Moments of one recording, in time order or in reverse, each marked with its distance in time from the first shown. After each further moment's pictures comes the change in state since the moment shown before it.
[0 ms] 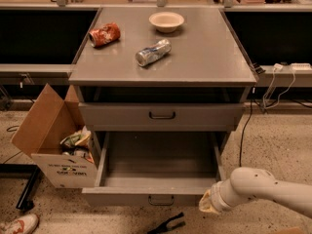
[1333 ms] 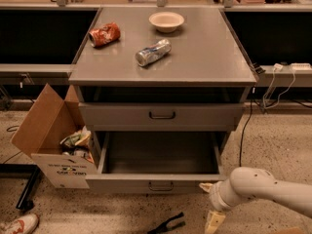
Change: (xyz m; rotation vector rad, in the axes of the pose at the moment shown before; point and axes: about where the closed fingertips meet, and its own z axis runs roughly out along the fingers) arm 0.000 0.000 0.000 0.000 0.000 0.000
